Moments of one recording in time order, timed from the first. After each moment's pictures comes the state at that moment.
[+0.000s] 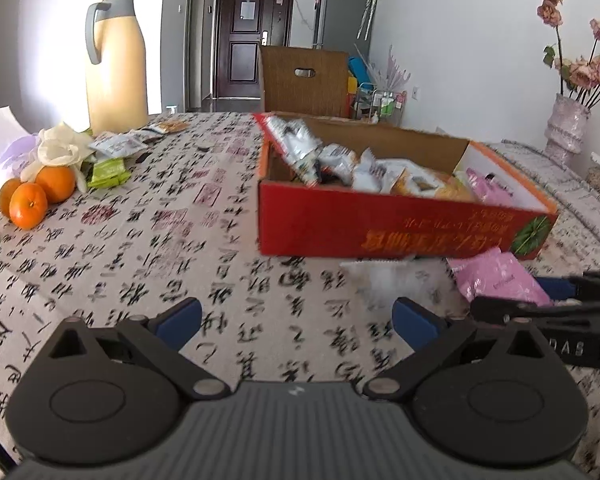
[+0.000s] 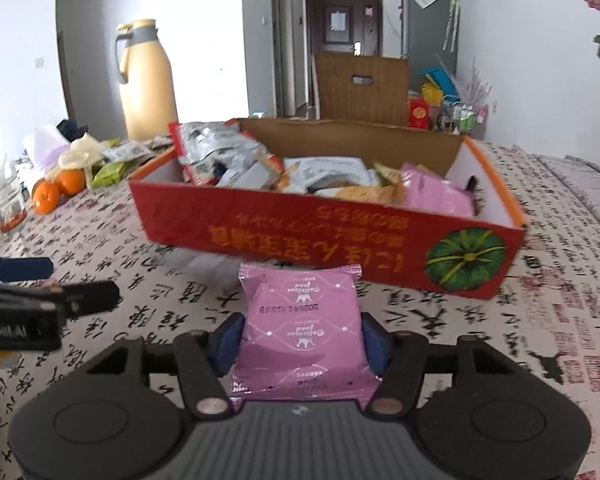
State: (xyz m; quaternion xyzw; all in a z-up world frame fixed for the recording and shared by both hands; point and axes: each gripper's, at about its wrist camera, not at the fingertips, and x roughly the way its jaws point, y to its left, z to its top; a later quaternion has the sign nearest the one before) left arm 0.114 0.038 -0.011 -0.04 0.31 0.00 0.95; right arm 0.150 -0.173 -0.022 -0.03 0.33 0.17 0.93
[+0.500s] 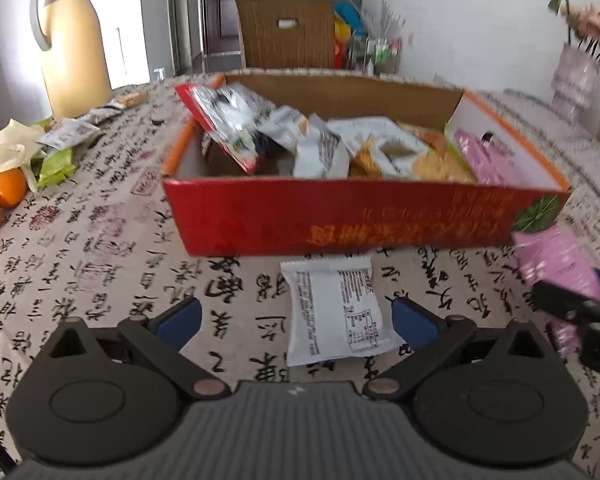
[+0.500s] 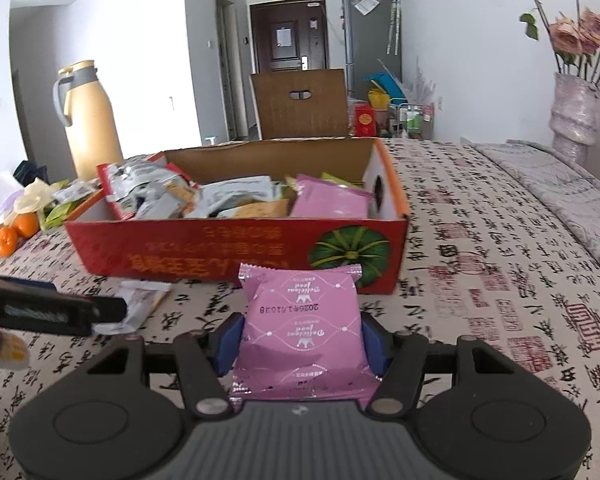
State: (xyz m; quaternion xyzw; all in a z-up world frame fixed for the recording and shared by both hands) left arm 0.175 -0.017 -0.023 -0.01 0.39 0.00 0.92; right arm 0.150 -0.239 -0.019 0.01 0.31 0.10 0.94
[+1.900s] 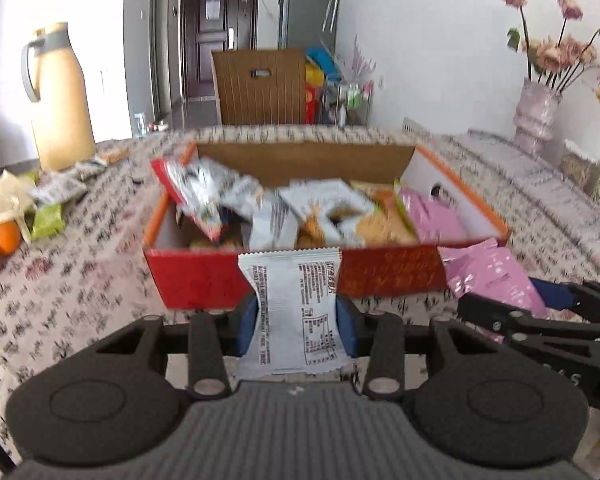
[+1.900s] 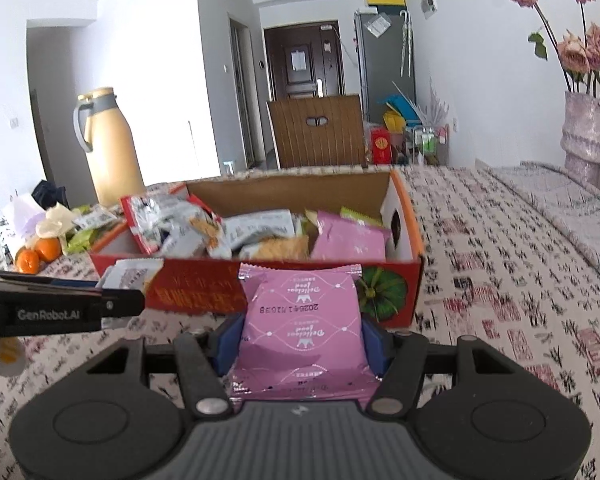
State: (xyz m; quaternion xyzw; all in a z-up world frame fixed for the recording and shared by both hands) left arm 0.148 -0.035 0.024 -0.01 0.31 -0.03 0.95; right arm 0.145 -0.234 0.002 0.03 0.27 0.13 0.95
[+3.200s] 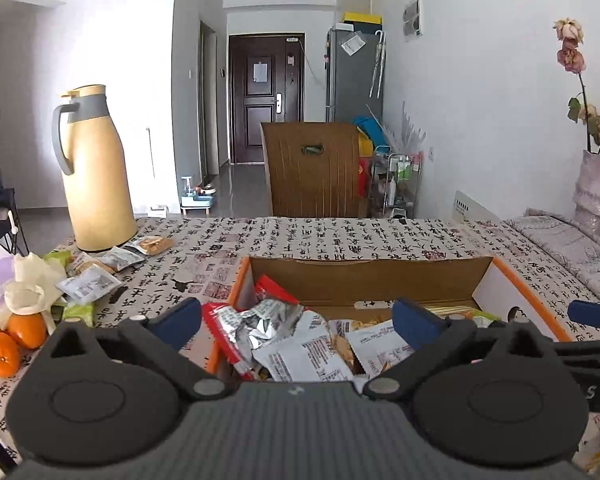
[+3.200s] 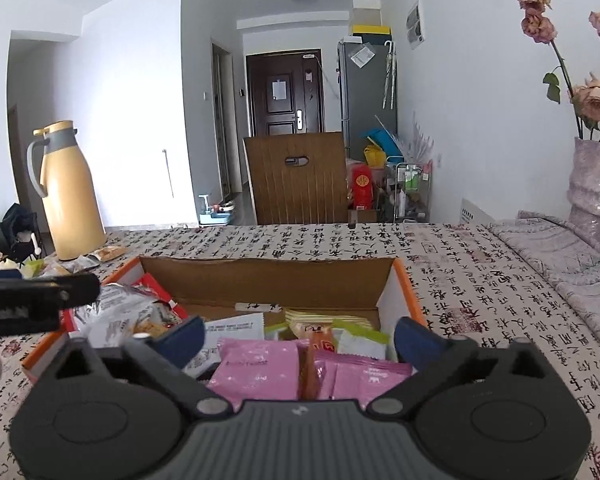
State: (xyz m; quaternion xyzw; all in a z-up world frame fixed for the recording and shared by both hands) left arm 0.229 -0.008 0.058 -0.01 0.22 0.04 0.98; right arm 0.256 -0.209 0.029 0.02 0.23 0.09 0.97
